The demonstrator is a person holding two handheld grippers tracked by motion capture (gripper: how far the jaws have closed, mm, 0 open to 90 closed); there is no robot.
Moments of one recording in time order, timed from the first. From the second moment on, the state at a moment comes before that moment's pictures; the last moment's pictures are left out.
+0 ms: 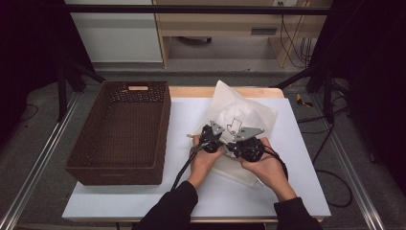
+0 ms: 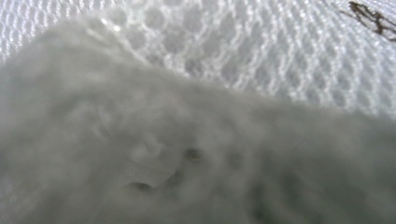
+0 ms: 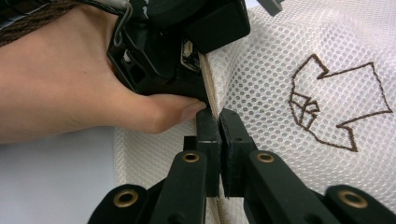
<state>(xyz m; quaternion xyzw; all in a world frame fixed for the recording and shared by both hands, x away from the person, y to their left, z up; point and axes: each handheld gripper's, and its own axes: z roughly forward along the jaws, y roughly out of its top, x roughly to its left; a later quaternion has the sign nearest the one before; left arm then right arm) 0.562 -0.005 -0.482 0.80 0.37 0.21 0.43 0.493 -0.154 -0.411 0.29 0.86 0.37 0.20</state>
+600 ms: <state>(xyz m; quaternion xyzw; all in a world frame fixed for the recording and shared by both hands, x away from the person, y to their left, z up) 0.570 -0.012 -0.481 0.80 0.37 0.22 0.42 0.493 -0.156 -0.412 0.29 0.86 0.37 0.20</state>
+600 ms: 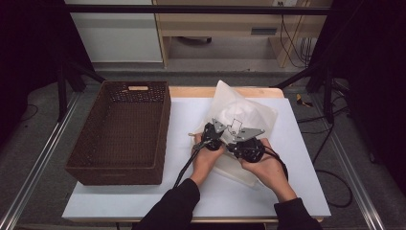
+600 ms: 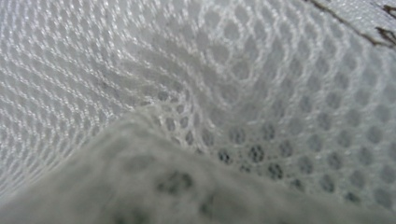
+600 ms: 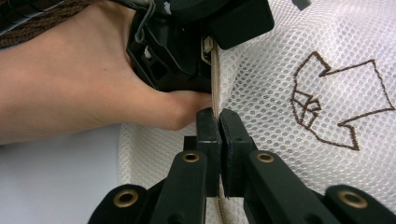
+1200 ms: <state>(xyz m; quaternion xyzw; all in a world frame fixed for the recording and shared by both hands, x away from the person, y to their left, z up) 0.569 -0.013 -0.480 0.80 0.37 0.22 0.42 0.492 -0.157 -0.414 0.29 0.86 0.37 0.20</state>
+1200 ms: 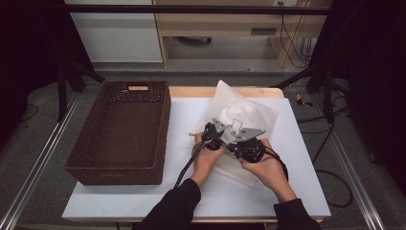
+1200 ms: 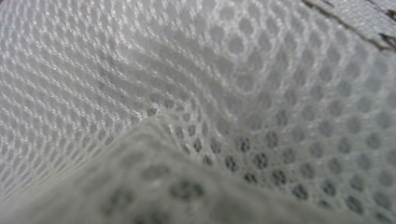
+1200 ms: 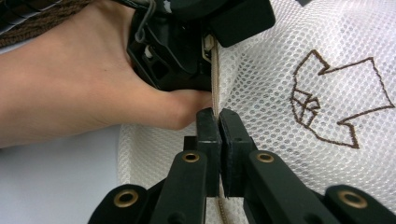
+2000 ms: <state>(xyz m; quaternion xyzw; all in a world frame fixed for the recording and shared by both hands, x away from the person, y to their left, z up) 0.530 0.012 -0.467 0.81 0.34 0.23 0.42 0.490 -0.161 -0.417 0.30 0.85 0.37 0.21</state>
